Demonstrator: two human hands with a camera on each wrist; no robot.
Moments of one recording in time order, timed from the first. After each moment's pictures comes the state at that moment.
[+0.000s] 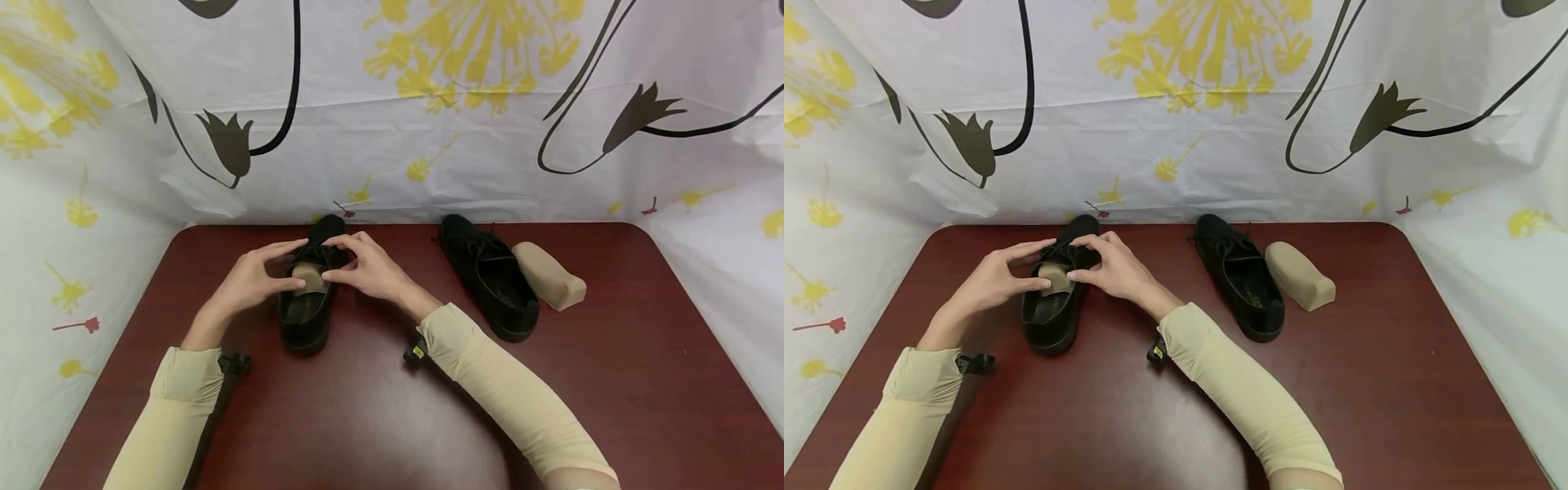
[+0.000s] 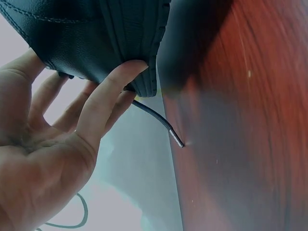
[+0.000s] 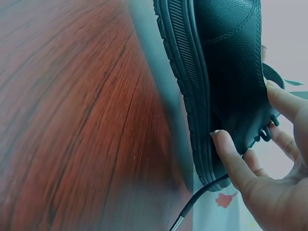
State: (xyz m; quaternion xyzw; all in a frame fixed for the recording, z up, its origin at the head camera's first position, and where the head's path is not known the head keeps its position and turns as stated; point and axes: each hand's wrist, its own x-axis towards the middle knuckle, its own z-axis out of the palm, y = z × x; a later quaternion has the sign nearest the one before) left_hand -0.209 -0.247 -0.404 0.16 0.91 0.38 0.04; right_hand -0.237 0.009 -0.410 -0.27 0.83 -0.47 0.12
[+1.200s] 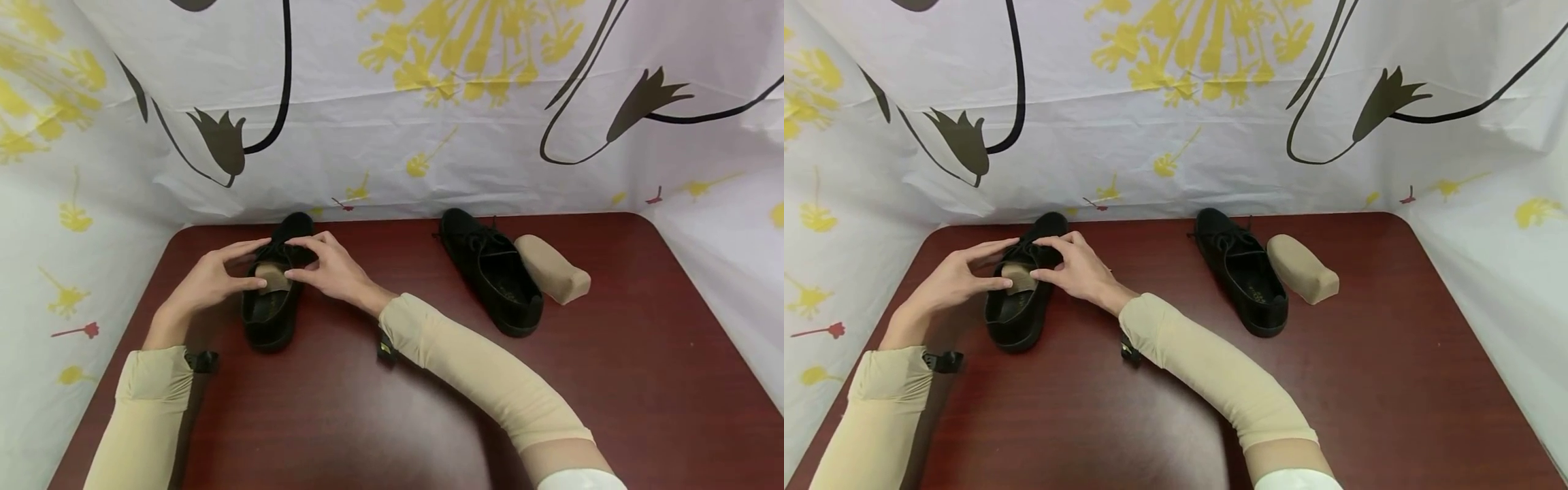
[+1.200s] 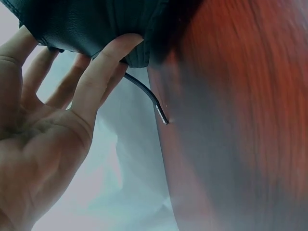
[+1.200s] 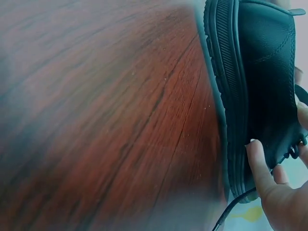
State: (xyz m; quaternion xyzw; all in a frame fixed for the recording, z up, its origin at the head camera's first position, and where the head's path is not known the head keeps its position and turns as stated) left_hand -0.213 -0.308 -0.412 0.17 0.91 0.36 0.05; right_hand -0.240 -0.051 -0.433 -0.28 0.81 -0.50 0.11
